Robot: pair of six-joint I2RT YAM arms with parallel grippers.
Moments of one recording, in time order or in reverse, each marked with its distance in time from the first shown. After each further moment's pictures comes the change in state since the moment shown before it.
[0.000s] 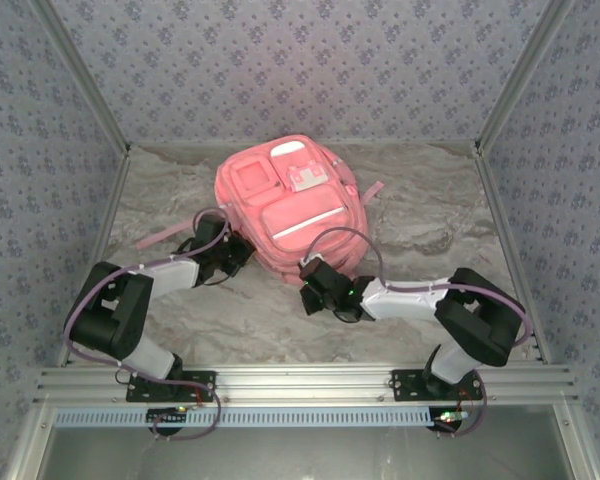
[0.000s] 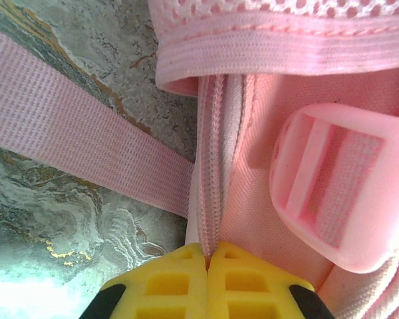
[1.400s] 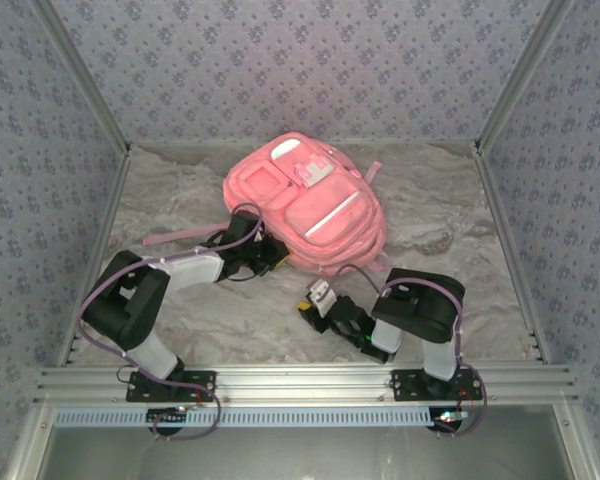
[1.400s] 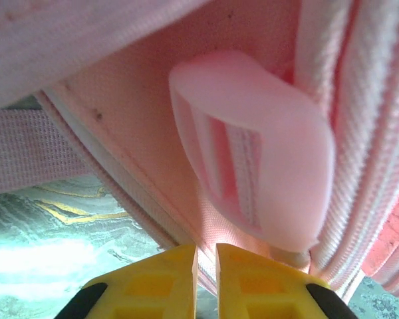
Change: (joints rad) left arm -0.207 0.092 0.153 -0.064 0.075 0.014; right arm 0.084 0.348 -0.462 1.331 0.129 -0.371
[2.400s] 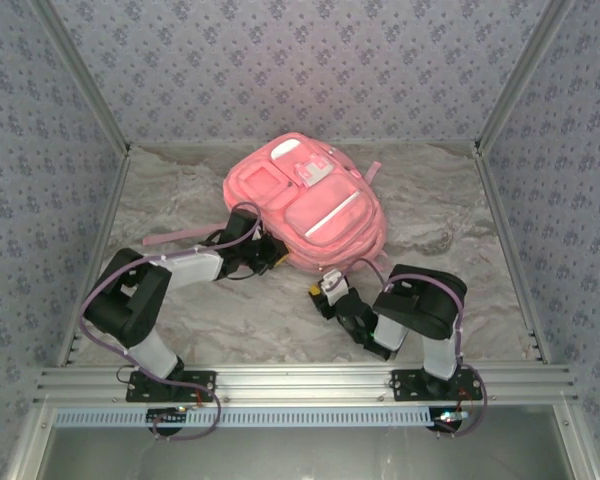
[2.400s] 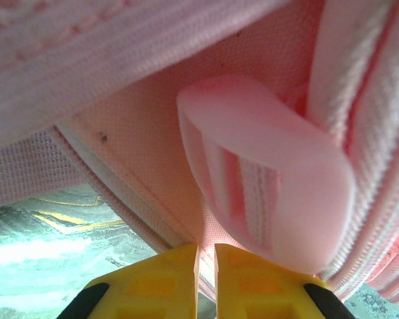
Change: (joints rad) left arm 0.023 0.016 0.002 0.022 0.039 0.000; right arm -0.065 0.002 -0.010 0.053 0.188 -0.027
